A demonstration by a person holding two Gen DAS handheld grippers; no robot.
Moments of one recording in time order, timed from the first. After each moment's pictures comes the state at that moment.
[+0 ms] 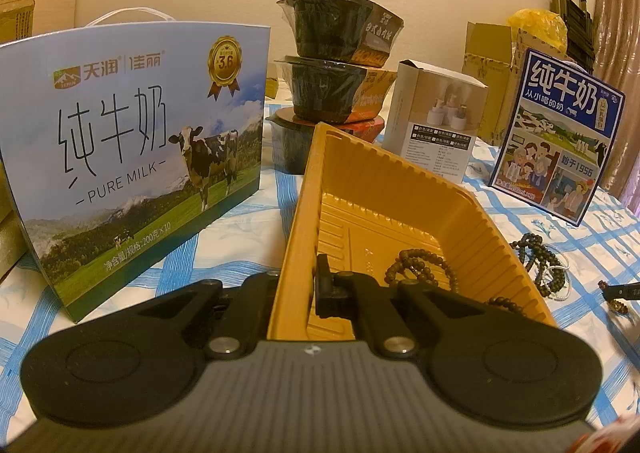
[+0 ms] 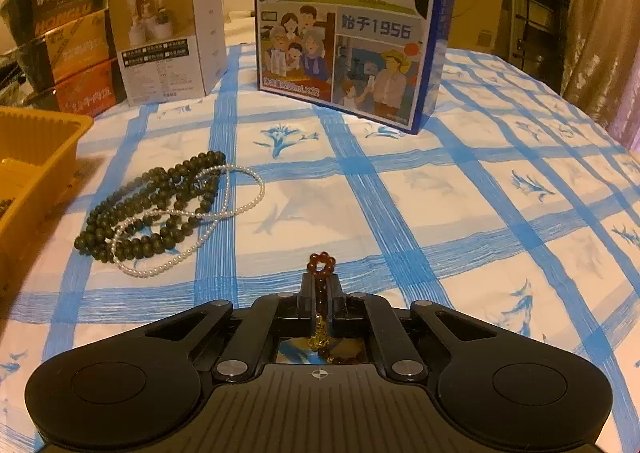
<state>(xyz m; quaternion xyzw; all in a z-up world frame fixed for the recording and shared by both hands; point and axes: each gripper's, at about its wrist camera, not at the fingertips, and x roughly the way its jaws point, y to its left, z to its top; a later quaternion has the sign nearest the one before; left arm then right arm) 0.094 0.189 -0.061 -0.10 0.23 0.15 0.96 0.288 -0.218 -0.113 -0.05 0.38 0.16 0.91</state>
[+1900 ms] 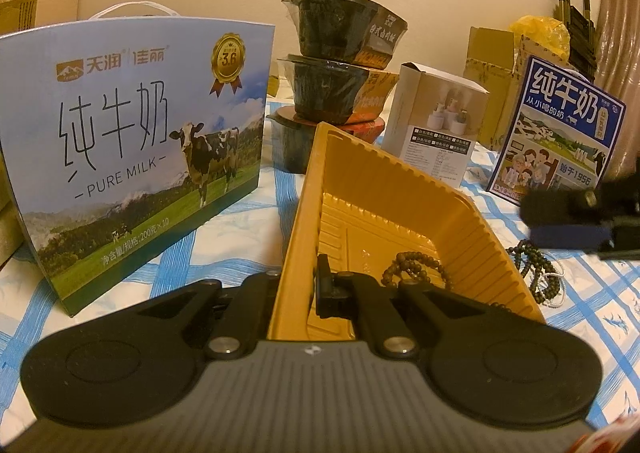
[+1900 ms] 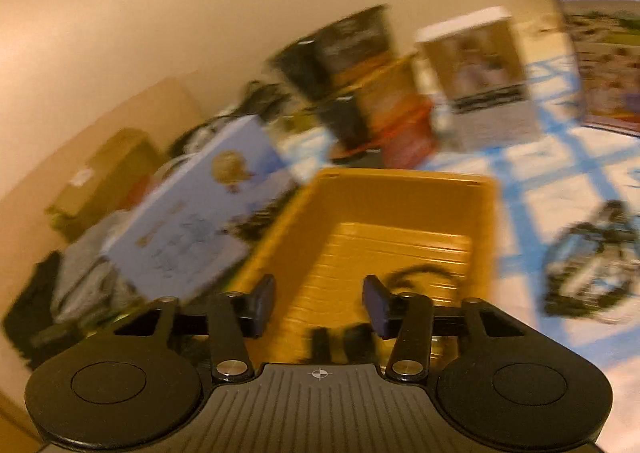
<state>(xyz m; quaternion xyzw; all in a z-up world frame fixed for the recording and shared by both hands) 0.094 0.191 -0.060 -0.12 0.23 0.15 0.95 0.214 -0.043 -0.021 0.14 0.36 0.43 0.82</state>
